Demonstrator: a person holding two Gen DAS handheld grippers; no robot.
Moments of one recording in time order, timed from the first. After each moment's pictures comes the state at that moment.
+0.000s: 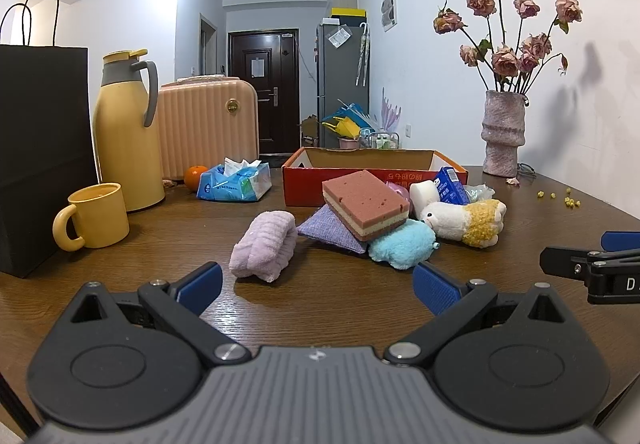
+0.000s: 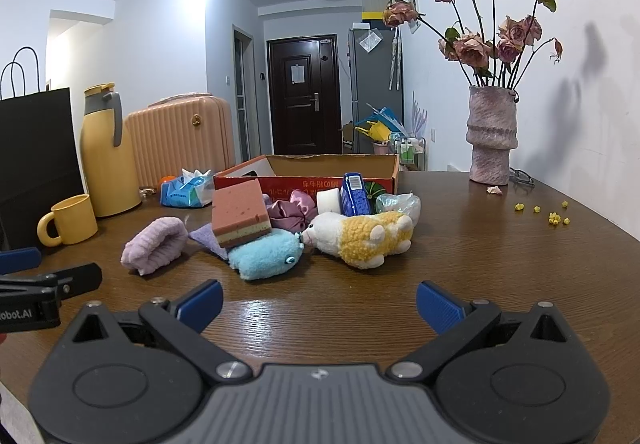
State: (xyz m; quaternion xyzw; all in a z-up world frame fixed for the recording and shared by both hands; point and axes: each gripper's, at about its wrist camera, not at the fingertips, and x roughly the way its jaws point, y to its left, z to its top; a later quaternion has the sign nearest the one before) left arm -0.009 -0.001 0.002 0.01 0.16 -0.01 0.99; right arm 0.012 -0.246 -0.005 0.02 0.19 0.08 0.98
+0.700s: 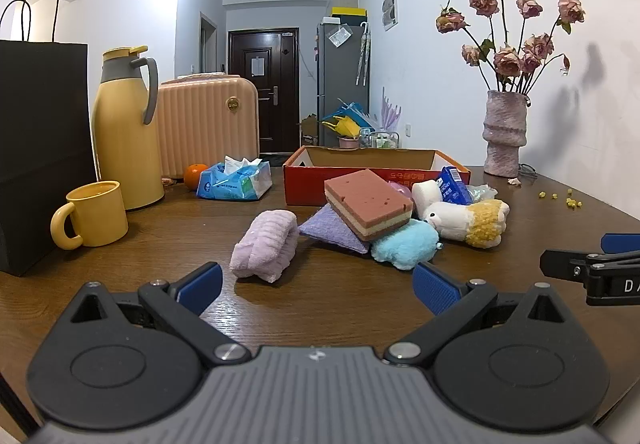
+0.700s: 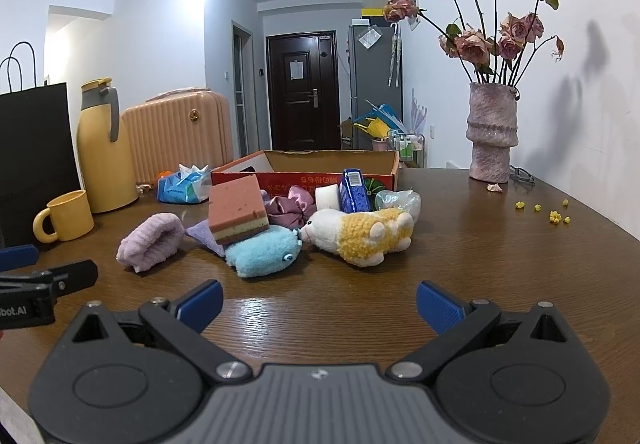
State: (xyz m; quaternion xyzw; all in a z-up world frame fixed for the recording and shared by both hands) left arm -0.008 -0.001 0.002 0.01 0.16 -0.01 0.99; right arm 0.019 -0.245 -0.010 0.01 0.20 0.08 0.98
